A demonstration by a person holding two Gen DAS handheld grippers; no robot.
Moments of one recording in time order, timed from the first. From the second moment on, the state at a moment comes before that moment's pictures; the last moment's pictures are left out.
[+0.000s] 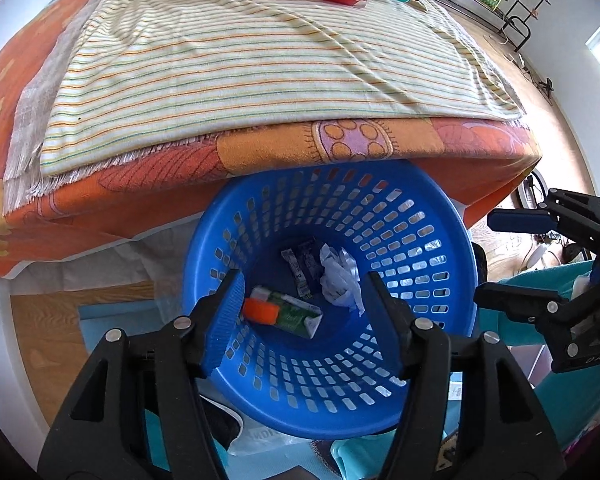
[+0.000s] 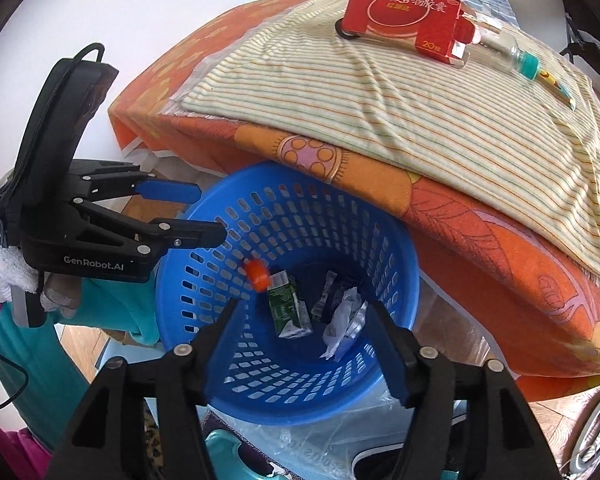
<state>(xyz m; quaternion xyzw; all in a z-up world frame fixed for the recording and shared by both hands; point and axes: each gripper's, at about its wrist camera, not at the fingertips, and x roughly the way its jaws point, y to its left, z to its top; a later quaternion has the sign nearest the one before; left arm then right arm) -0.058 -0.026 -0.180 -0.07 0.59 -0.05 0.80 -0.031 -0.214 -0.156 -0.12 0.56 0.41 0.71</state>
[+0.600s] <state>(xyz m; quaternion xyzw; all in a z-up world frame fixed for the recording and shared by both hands) -0.026 -0.013 -0.152 -0.07 0.57 -0.05 0.82 -0.010 -0.225 -0.145 -0.09 0.55 0.39 0.73</state>
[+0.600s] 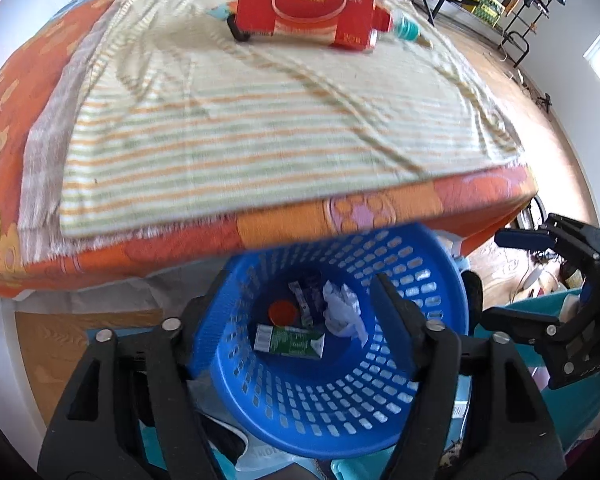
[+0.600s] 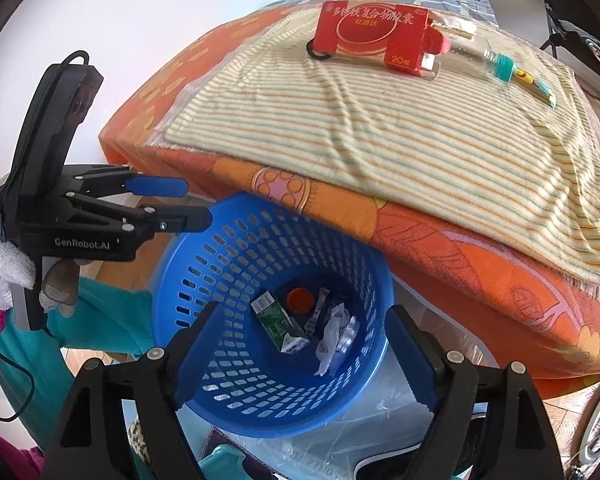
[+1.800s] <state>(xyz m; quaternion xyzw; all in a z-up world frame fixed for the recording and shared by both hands) 0.205 0.016 -0.065 -0.03 0.46 -0.12 0.88 0.186 -0.283 -0.071 0.08 0.49 0.31 0.81</state>
